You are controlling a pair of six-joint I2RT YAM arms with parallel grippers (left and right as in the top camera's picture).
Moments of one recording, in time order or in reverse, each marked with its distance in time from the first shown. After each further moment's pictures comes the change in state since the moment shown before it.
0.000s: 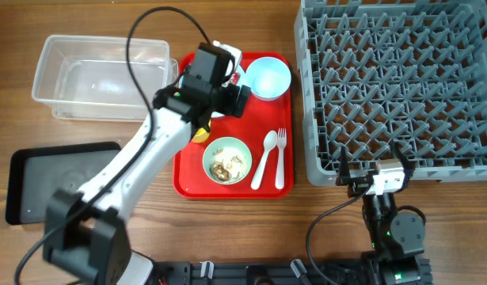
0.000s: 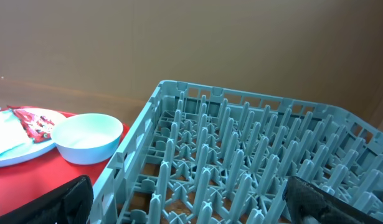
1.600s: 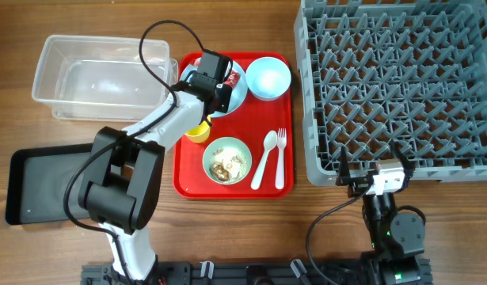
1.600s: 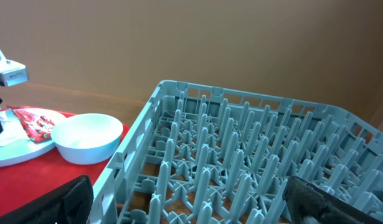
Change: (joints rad) left arm 0.074 0.311 0.000 0.184 -0.073 -0.059; right arm 0.000 0.000 0.000 0.000 0.000 0.000
